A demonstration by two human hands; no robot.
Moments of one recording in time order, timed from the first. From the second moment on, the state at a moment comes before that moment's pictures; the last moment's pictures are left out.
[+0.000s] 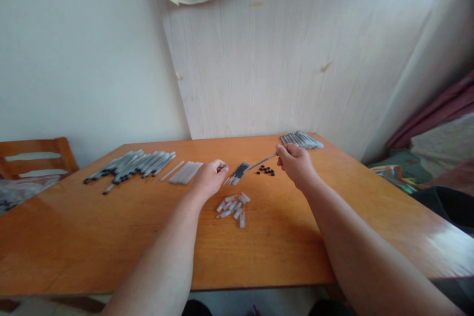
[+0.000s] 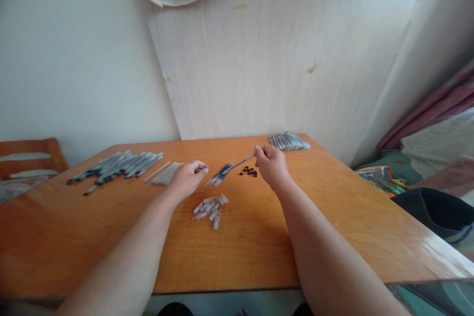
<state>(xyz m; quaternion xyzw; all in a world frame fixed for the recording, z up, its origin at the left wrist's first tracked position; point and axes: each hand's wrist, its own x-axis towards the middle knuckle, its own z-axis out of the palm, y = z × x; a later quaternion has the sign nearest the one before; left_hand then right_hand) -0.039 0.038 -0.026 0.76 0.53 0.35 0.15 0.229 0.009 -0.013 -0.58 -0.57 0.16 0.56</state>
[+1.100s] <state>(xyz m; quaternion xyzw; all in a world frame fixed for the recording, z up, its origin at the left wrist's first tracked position) -0.043 0.014 -0.015 0.81 0.45 0.10 0.36 0.229 0.003 -0.002 -0.59 -0.53 0.15 0.59</state>
